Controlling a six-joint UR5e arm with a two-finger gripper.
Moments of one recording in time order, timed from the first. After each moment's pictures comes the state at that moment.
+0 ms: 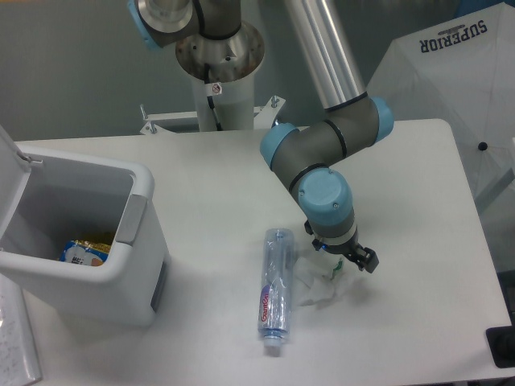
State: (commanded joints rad) arm 2.49 -2.14 -1.64 -0.84 1.83 1.21
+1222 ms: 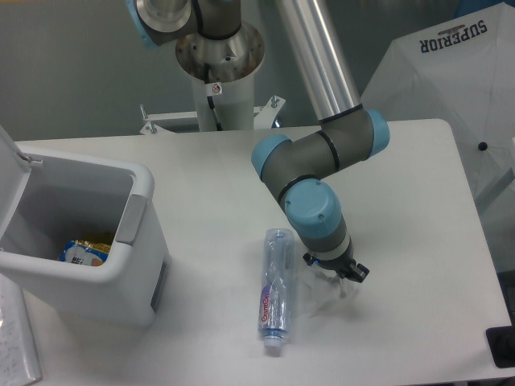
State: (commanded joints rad) arm 2.48 -2.13 -1.57 -0.83 1.84 1.19
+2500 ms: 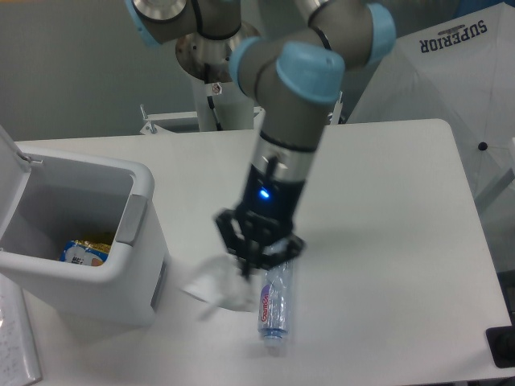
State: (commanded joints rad) arm 2.41 -1.79 -1.51 -0.85 0.77 0.70
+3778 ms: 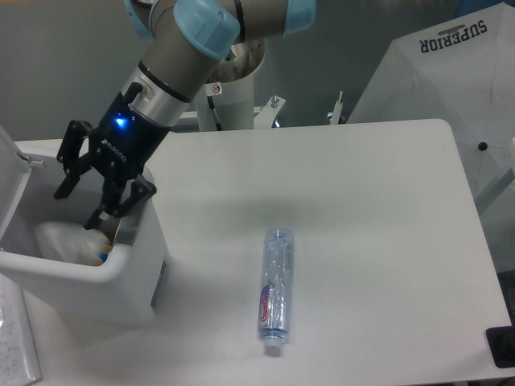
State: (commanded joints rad) arm 2.32 -1.68 -1.64 -0.83 0.75 0.75
